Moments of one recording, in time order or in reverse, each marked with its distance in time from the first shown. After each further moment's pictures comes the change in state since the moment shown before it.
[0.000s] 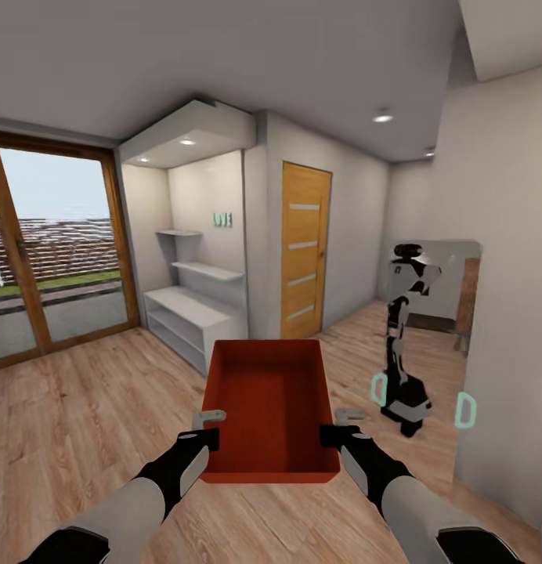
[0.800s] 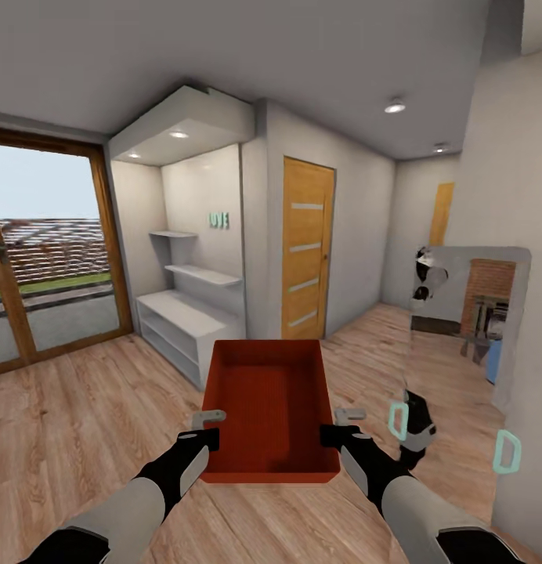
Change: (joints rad) left arm 0.000 0.000 0.001 -0.001 -0.001 0.001 0.000; right arm 0.000 0.000 0.000 0.000 -0.001 0.000 0.000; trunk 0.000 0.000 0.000
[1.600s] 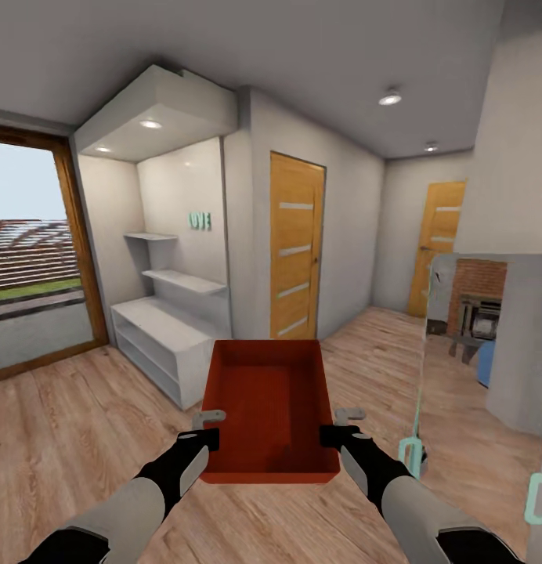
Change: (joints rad) left arm 0.000 0.000 0.002 0.000 -0.002 0.002 -0.001; right arm 0.000 0.001 -0.002 0.000 0.002 0.002 0.000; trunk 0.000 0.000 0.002
